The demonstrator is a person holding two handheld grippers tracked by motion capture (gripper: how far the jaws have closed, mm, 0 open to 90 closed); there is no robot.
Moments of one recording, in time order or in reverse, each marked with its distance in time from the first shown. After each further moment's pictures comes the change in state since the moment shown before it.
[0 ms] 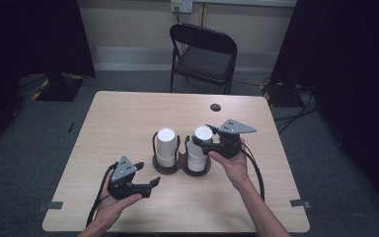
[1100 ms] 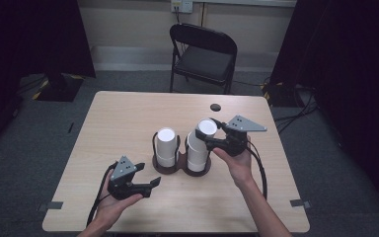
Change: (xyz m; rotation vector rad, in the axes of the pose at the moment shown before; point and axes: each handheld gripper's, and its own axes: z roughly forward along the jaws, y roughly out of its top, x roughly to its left) left arm 0.001 0.000 0.000 -0.004 -0.027 -0.042; right arm 0.003 0.020 -0.020 -0.111 -0.010 0.012
